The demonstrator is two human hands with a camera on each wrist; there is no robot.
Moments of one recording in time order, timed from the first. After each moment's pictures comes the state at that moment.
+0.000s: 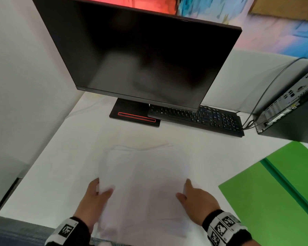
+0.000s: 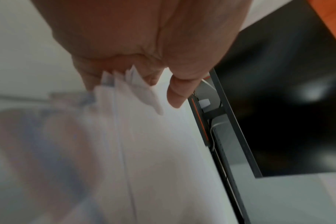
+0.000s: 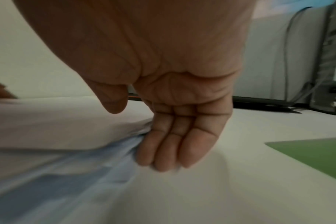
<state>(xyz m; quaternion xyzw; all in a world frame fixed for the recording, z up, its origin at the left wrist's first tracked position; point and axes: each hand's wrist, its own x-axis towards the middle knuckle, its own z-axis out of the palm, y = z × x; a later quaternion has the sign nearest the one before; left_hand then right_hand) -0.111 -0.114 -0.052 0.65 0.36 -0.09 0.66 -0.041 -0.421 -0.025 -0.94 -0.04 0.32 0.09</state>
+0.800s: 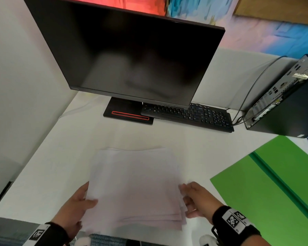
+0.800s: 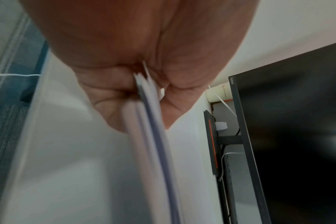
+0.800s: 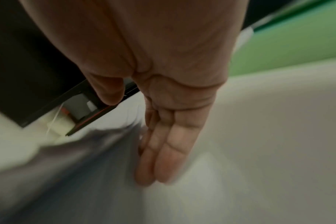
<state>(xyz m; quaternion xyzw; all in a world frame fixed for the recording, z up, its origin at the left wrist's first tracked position) -0.136 -0.080 -0.058 0.56 0.33 -0.17 0.74 -0.054 -0.461 -0.033 -0.71 0.23 0.39 0.55</state>
